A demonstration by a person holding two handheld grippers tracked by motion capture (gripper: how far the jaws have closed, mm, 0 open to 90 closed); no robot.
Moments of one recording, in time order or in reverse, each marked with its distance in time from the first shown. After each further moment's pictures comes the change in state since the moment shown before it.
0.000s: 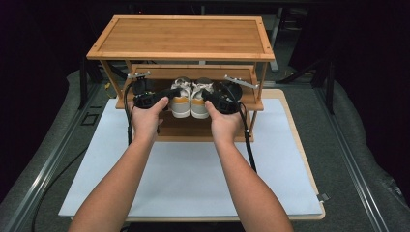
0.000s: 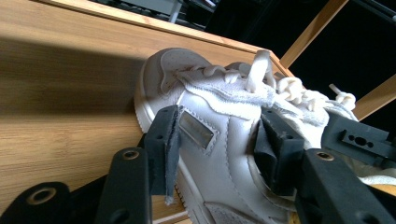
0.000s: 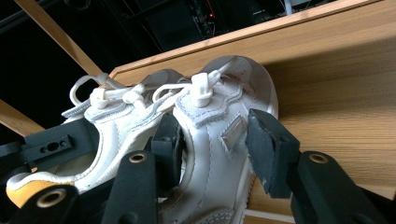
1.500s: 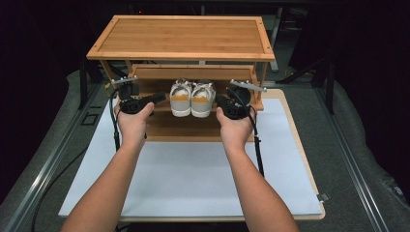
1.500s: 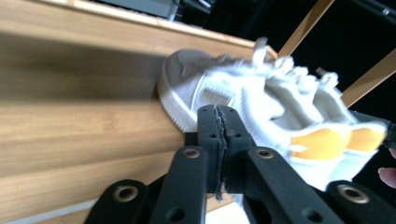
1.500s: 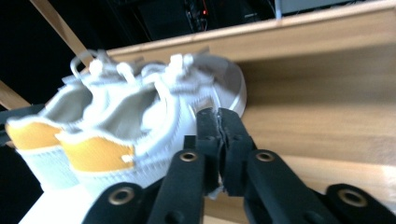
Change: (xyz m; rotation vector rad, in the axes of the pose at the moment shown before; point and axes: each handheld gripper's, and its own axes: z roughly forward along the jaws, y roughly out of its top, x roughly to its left) left arm 0.019 -0.009 -0.029 0.010 -0.009 0.038; right arm -0.012 -0.003 -0.026 0.029 -0.050 -0.111
